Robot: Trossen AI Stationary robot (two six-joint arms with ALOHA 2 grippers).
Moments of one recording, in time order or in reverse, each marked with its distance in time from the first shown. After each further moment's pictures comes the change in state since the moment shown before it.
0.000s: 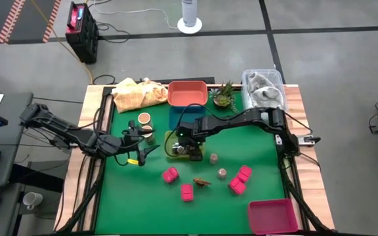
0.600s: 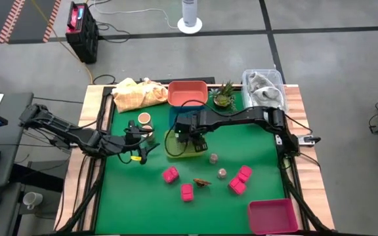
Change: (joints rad) left arm 0.039 0.024 0.000 -0.080 0.000 -0.132; right arm 0.018 -0.009 0.197 -0.264 0.350 -0.261
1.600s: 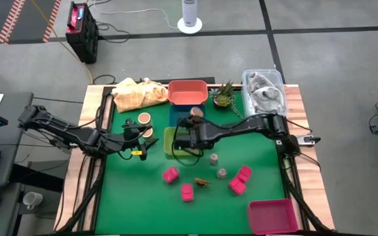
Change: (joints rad) left arm 0.011 -0.039 0.000 -0.042 -0.040 -0.097; right arm 0.102 0.008 0.001 -0.004 0.826 -0.863
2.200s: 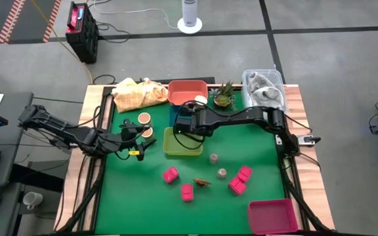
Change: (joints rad) left arm -0.014 -0.043 0.000 -0.071 -0.001 -0.038; right arm -0.114 0.000 -0.001 -0.028 -0.003 -0.275
